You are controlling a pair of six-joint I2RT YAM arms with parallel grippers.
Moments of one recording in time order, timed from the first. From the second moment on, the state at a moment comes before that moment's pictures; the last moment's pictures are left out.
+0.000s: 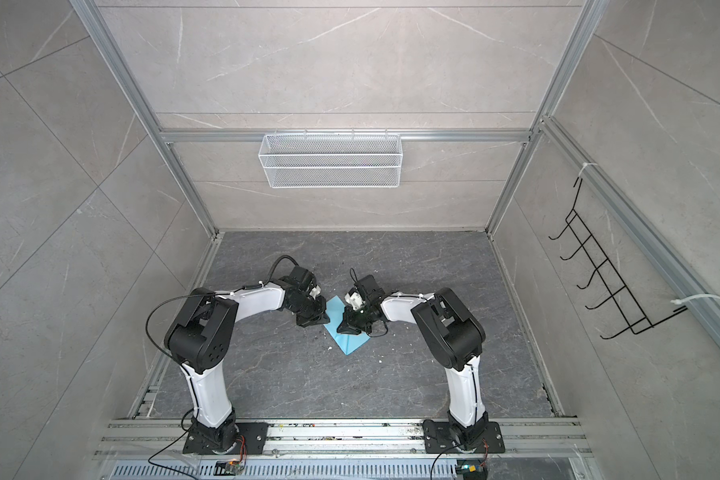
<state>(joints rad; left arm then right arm) -0.48 1.92 1.15 -0.47 0.45 -0.65 0.60 2.01 1.14 -0.20 -0.66 0.68</state>
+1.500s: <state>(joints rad) -0.48 1.91 1.14 -0.48 0.46 -0.66 0.60 2.01 1.10 -0.10 -0.67 0.69</state>
